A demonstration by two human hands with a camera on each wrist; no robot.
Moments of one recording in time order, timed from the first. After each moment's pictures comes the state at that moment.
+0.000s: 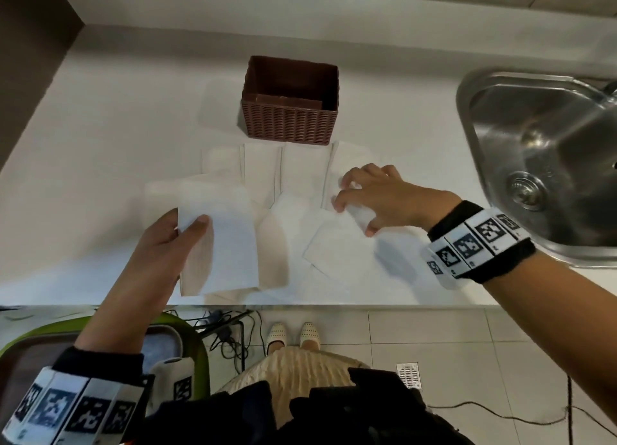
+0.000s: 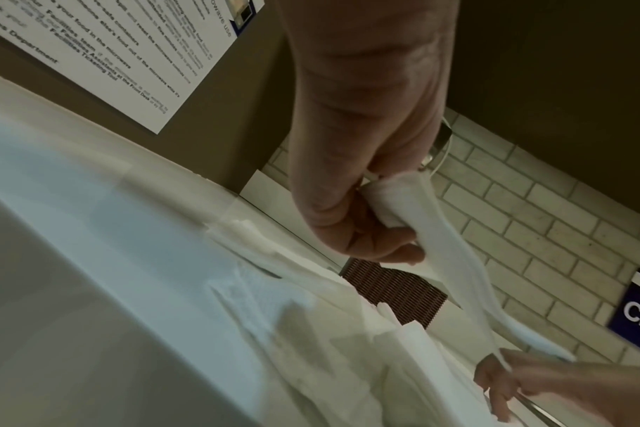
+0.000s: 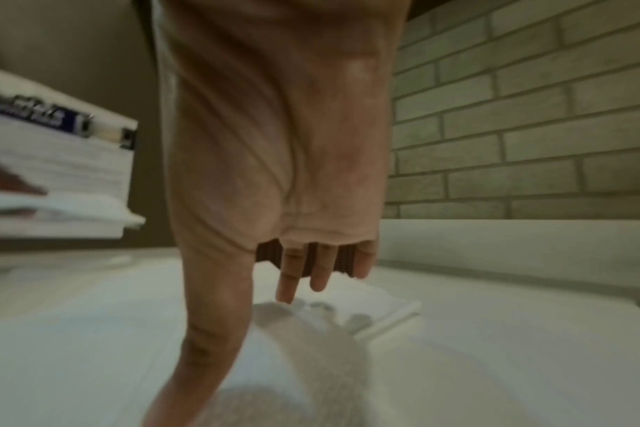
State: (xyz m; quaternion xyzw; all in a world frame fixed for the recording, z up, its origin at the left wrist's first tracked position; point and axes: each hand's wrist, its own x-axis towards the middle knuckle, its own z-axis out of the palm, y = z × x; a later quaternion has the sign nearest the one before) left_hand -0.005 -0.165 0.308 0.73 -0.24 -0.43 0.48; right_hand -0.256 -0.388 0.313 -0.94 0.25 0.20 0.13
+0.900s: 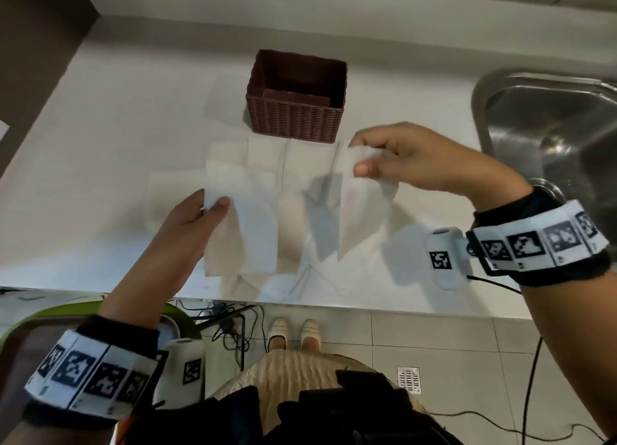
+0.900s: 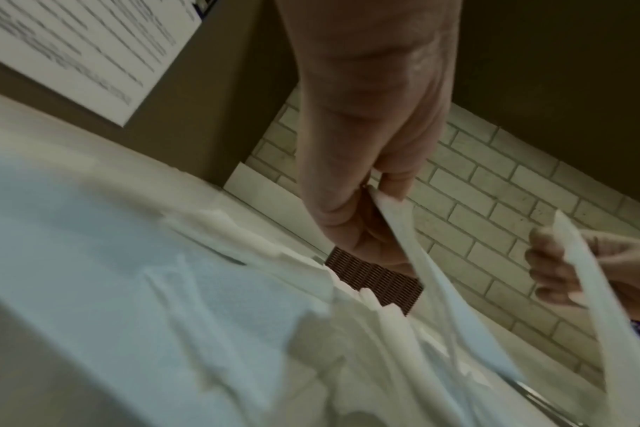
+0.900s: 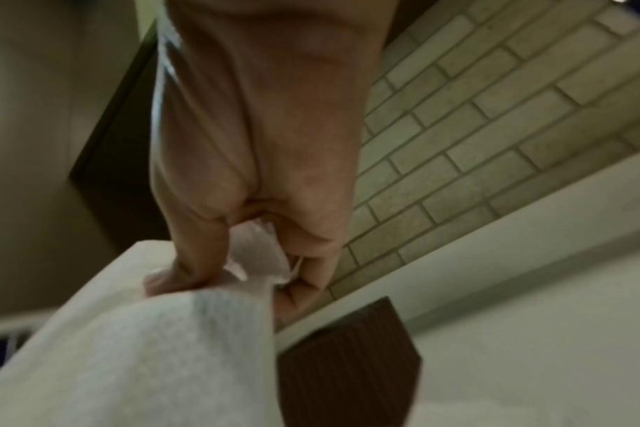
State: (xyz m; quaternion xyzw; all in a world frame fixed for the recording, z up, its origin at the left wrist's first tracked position) left_hand -0.030 -0.190 0.324 0.72 -0.25 -0.45 0.47; right_hand -0.253 -0.396 0.392 -0.85 0.24 -0.02 0.47
